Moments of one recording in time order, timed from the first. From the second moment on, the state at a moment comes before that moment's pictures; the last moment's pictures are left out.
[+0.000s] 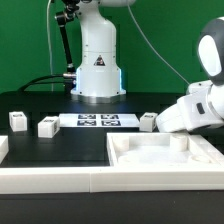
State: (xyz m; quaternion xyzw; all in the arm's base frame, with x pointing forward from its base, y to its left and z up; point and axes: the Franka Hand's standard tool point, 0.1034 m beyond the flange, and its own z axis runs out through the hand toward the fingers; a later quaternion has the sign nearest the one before) arm 0.396 0.177 0.006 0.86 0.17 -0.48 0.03
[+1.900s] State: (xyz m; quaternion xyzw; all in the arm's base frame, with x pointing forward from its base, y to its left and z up) arm 0.498 0.100 0.104 0.97 0.16 -0.17 -0.03
